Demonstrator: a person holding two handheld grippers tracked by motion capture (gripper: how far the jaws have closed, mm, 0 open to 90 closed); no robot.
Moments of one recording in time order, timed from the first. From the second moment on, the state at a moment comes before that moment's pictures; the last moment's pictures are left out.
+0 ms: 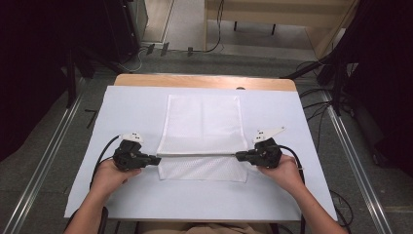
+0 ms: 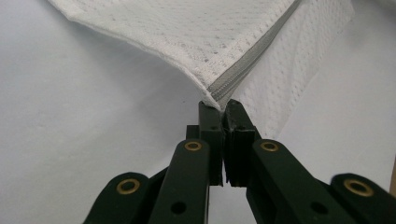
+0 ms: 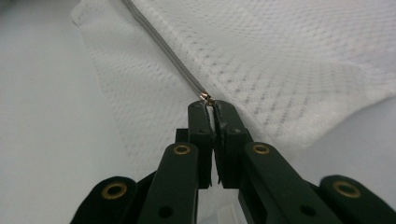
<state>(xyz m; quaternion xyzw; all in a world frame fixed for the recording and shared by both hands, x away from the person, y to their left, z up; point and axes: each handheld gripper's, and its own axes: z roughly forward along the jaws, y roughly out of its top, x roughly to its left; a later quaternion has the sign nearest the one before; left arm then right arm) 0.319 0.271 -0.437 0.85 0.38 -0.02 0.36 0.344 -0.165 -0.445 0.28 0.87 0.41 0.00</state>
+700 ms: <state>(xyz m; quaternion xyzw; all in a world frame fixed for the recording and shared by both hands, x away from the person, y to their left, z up) 0.318 0.270 -0.438 0.85 0.38 -0.02 0.36 0.343 -0.171 -0.447 0.29 0.87 0.40 0.00</state>
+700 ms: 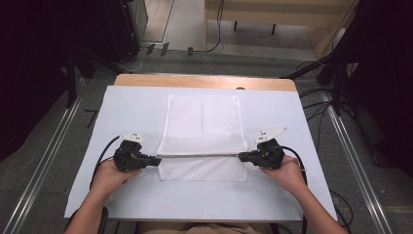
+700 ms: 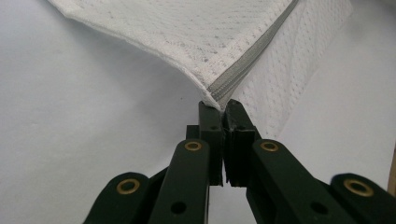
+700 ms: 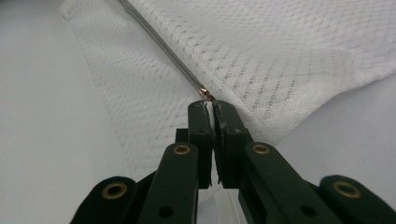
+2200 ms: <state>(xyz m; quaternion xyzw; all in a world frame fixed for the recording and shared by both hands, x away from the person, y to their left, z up) 0.320 0.282 -0.432 0.83 0.40 0.03 0.40 0.351 -0.186 -0.447 0.34 0.84 0.42 0.04</state>
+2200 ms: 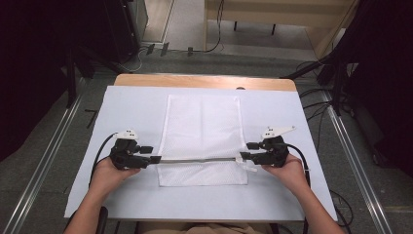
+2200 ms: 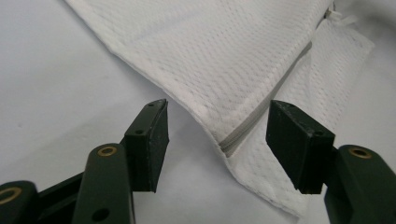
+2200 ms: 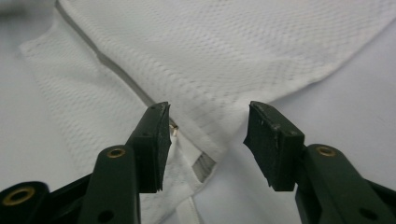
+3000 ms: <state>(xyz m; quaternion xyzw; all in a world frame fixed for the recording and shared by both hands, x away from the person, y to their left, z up) 0.325 0.310 -0.431 0.78 0.47 0.10 0.39 0.364 -0.229 -0.447 0.43 0.79 0.42 0.11</state>
